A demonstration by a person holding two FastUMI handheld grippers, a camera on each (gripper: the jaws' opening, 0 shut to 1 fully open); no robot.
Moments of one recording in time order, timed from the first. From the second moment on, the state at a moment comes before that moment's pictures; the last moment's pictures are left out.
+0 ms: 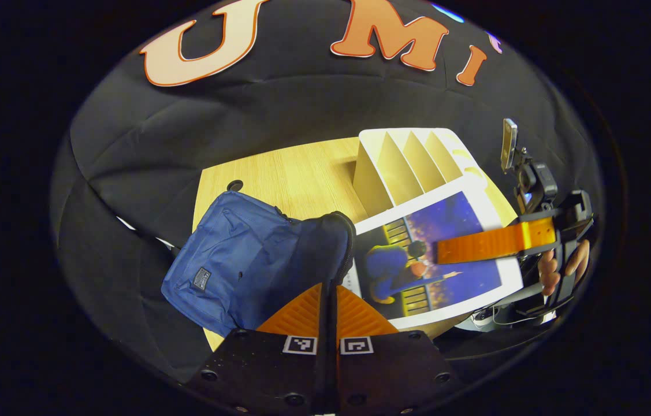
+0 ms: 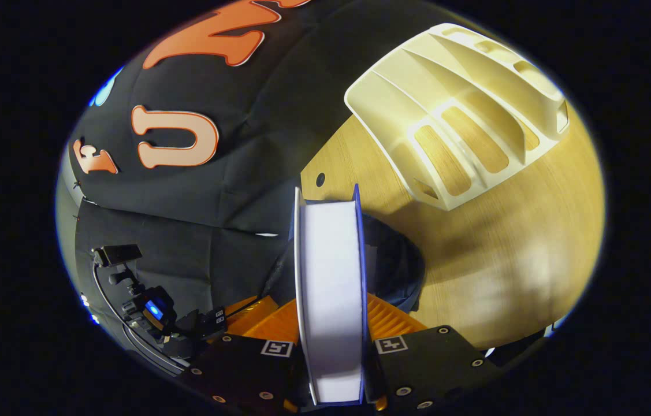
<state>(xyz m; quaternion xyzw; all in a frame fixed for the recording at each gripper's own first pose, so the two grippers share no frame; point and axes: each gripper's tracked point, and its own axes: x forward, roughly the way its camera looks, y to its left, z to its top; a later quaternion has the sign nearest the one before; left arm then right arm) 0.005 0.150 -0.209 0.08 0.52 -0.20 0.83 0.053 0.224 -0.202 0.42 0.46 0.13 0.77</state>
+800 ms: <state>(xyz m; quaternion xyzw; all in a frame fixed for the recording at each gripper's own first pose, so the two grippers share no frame) 0.001 0.136 -0.205 0.12 0.53 -0.24 0.81 0.090 0.312 -0.269 0.46 0.43 0.13 0.77</state>
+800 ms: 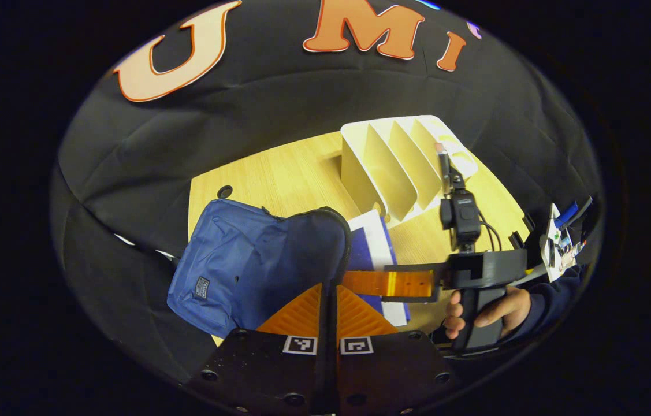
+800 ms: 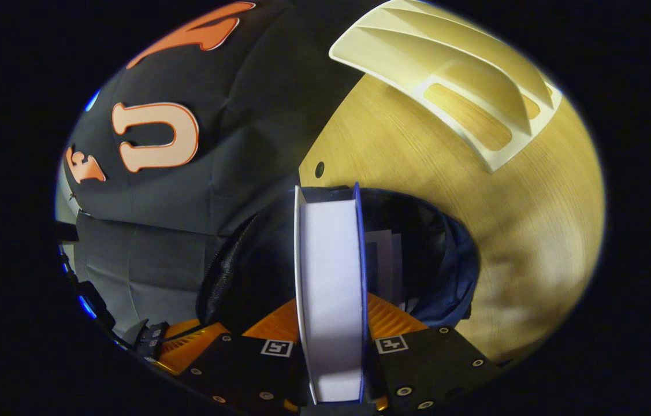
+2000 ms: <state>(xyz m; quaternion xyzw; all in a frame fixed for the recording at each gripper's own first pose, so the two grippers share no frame) 0.006 0.137 -0.195 0.13 0.51 -0.26 0.81 0.128 0.371 -0.308 0.50 0.42 0.14 0.75</state>
